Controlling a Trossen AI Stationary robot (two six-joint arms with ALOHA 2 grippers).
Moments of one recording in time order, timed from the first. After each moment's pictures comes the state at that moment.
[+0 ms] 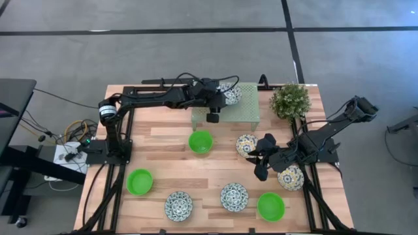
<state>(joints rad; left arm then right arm) 0.28 1.86 1.50 -0.21 -0.07 0.65 0.54 1.12 0.83 -0.54 0.54 0.81</state>
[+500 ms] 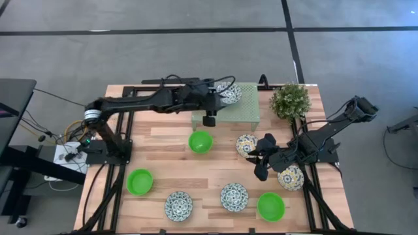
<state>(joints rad) 0.17 1.68 1.50 -0.26 -0.16 0.62 0.54 1.12 0.83 -0.54 0.55 0.81</state>
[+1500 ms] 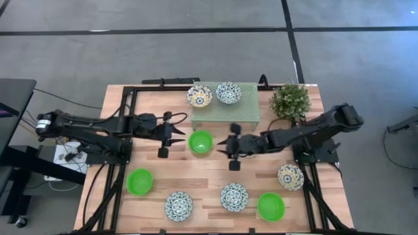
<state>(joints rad) -0.02 0.97 0.63 -0.13 -0.06 0.28 0.20 1.47 0.83 0.12 0.31 -0.06</state>
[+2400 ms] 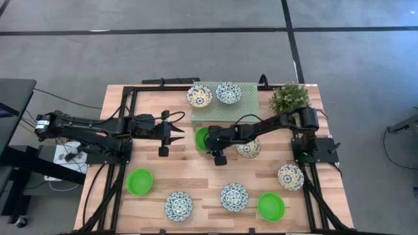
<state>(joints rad) -0.02 0.94 0.59 -0.08 -0.11 0.28 -0.02 1.97 1.09 0.04 -0.11 -0.19</state>
